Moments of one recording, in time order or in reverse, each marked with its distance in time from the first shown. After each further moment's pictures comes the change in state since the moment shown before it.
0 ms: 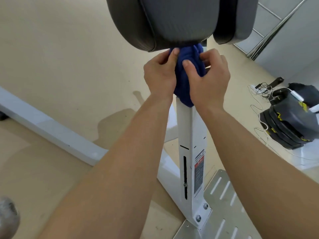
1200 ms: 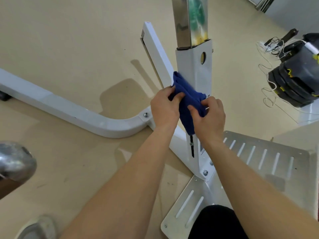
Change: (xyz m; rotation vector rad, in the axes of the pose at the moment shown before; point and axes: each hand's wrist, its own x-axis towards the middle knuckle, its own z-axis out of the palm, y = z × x) left_hand -0.124 -0.111 -0.046 0.356 -0.220 -0.129; right_hand -0.175 0.088 -0.037 -0.174 -0.213 0.360
